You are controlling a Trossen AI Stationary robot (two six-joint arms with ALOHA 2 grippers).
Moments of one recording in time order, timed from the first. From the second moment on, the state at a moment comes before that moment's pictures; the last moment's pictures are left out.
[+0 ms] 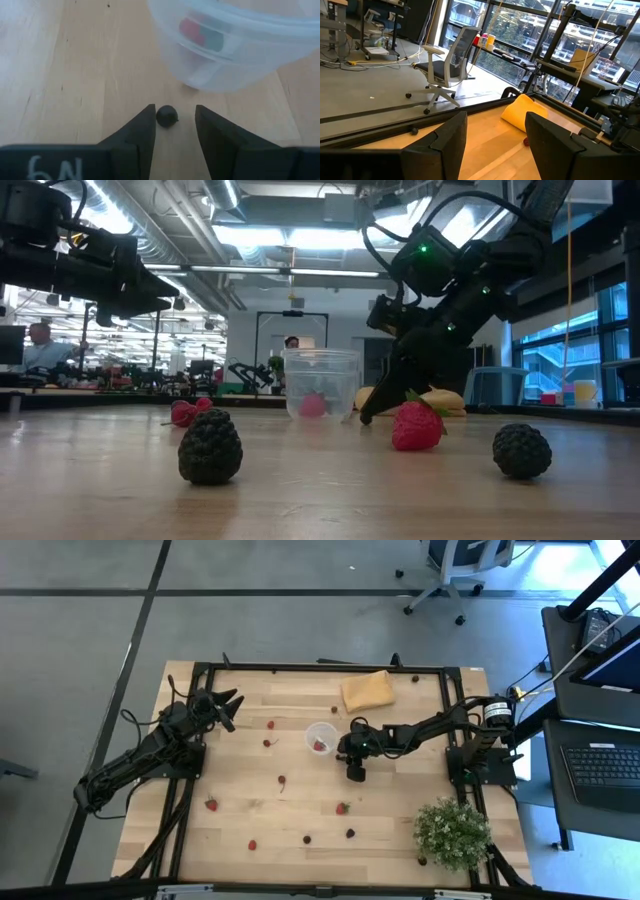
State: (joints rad) left arm 0.66 0.03 0.01 0.02 -0.09 -0.33; right arm -0.07 1.78 0.72 0.29 0.00 -0.01
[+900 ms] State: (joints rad) left arm 0.66 0.03 0.01 0.02 -0.09 -0.33; right arm -0.05 1.80 0.72 0.32 -0.01 -0.01
